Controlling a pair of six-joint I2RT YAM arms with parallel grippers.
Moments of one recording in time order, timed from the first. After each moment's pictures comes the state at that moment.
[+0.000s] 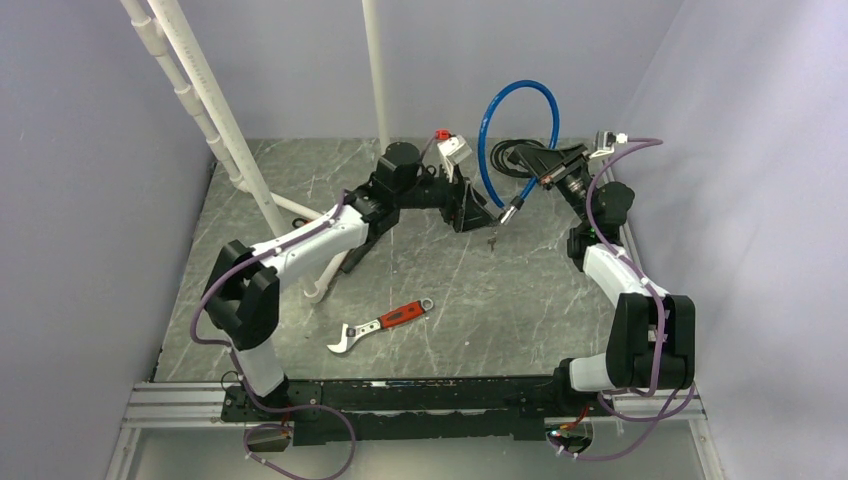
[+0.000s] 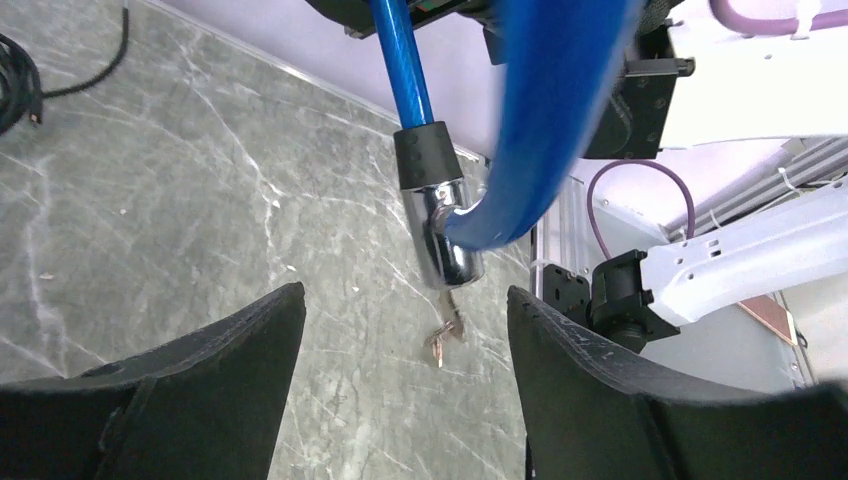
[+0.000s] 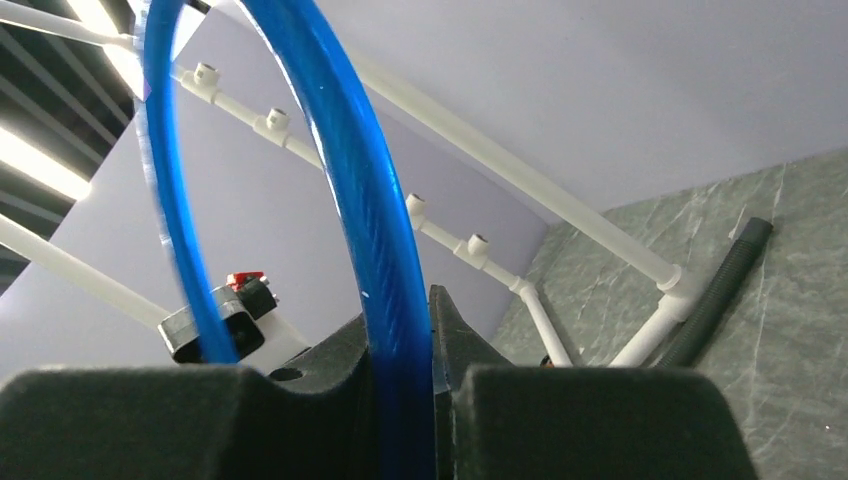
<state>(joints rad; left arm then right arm) -0.74 1.77 1.45 0.18 0.71 -0.33 -0.05 1.38 0.77 1.02 -0.64 1.32</state>
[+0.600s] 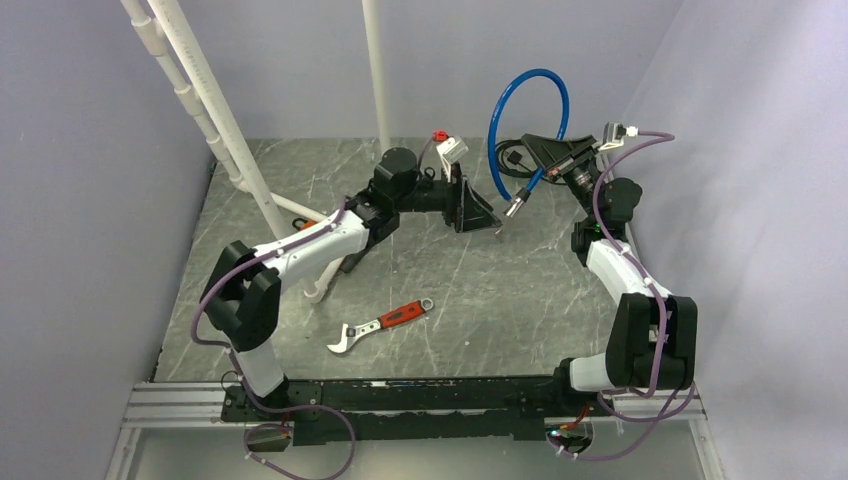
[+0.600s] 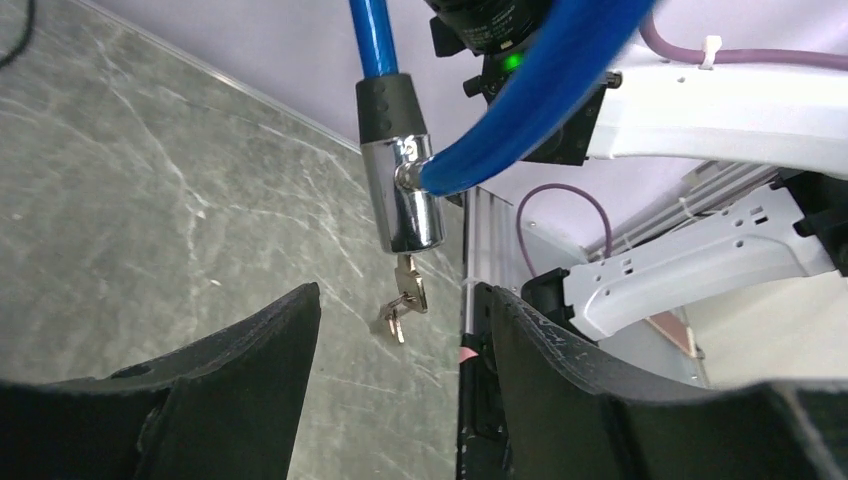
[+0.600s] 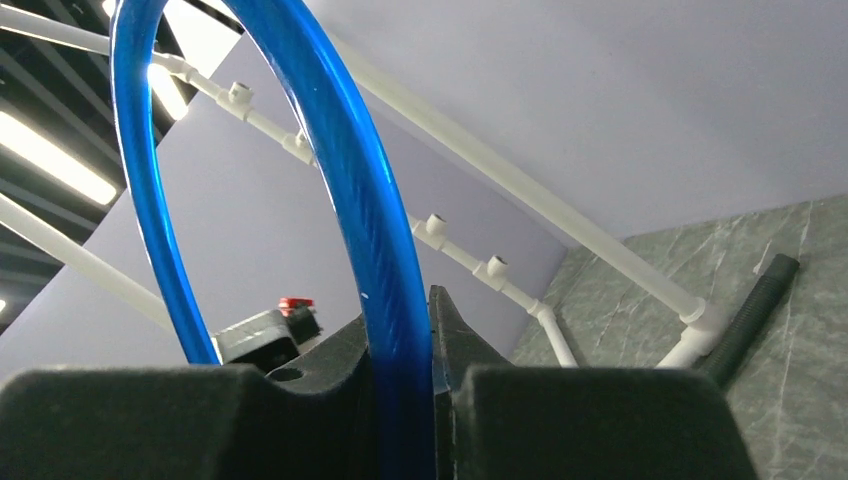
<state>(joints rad) -0.74 1.73 1.38 0.34 0.75 -0.52 -0.07 1.38 0.81 1.05 -0.64 1.37</state>
